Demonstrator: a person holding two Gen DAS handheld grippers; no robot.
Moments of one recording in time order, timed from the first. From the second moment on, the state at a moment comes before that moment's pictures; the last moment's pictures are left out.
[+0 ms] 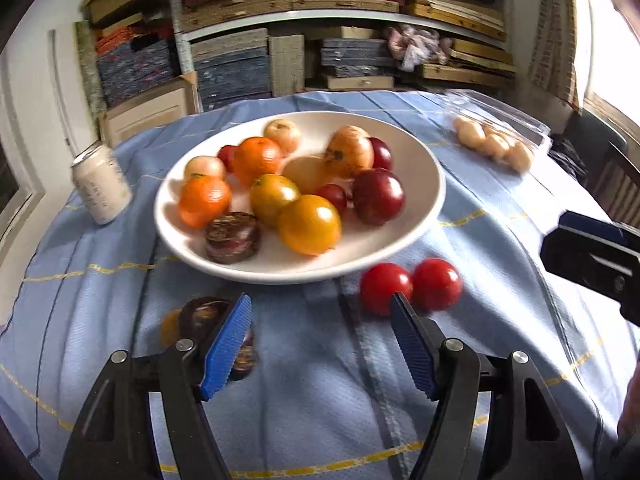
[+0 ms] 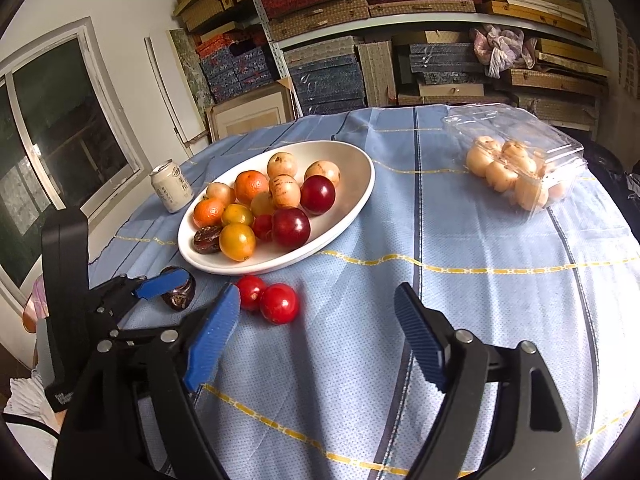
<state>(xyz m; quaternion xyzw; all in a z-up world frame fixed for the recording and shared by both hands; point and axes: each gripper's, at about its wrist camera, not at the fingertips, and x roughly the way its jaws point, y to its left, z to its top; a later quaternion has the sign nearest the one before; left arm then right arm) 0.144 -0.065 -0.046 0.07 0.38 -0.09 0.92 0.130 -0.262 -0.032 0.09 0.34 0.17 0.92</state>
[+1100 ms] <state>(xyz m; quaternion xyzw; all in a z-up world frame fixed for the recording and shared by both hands) 0.156 -0.075 -0.050 0.01 0.40 -0.16 0.90 0.129 -0.270 -0.028 0.11 0.34 0.18 0.92</state>
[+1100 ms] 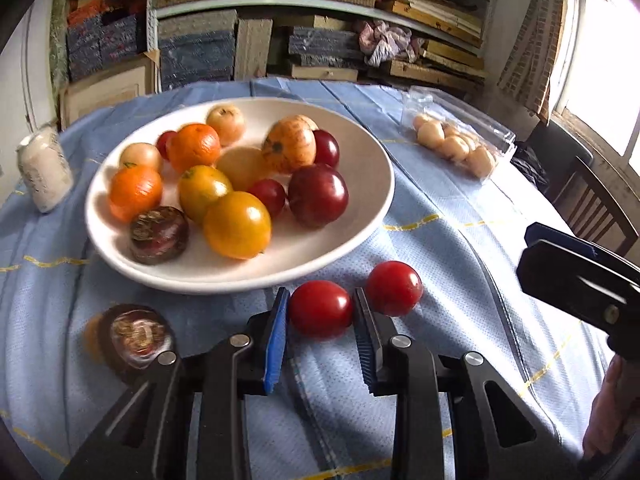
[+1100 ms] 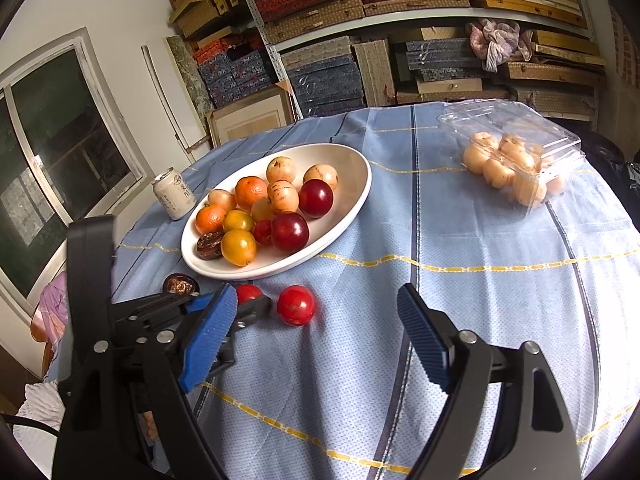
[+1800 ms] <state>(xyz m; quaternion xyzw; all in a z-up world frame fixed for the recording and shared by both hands) 0.071 0.014 -0.024 0.04 0.34 -0.10 0.94 0.145 -0.215 -0.063 0.01 0.38 0.18 0.91</state>
